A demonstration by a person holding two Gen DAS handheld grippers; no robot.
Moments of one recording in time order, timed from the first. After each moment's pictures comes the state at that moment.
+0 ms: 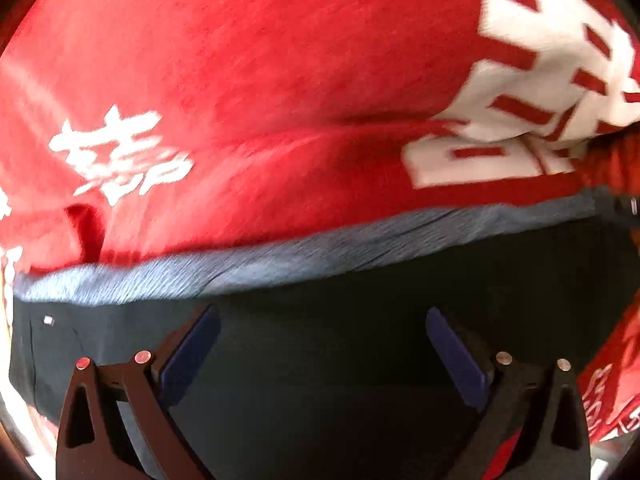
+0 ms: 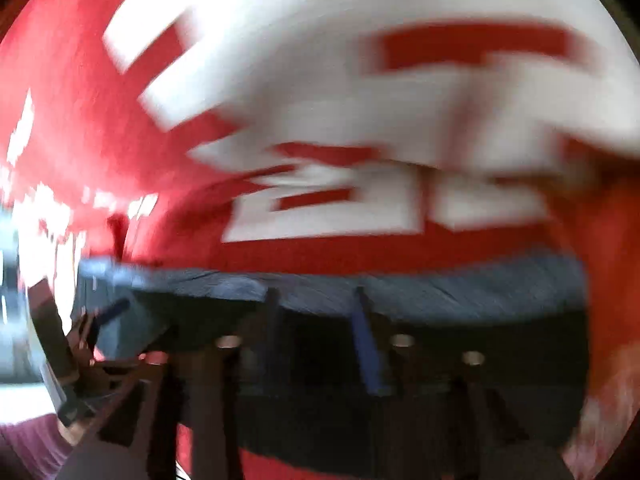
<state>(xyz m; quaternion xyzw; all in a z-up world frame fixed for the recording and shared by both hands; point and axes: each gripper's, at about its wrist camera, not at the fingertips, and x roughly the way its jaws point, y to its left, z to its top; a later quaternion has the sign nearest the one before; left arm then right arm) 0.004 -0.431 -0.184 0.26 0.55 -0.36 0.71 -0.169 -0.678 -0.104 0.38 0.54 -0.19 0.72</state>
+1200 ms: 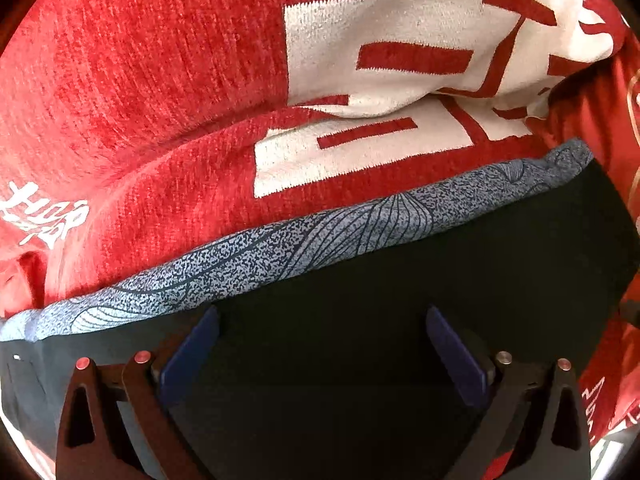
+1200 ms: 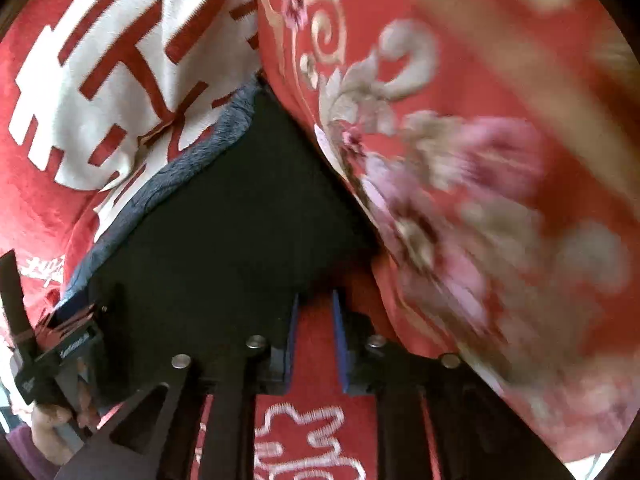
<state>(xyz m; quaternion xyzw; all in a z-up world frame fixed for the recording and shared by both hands) -0.087 -0.518 -0.198 0.30 0.53 -0.41 0.68 -0.341 -0.639 -0.111 0.43 0.48 -0.39 0.66</state>
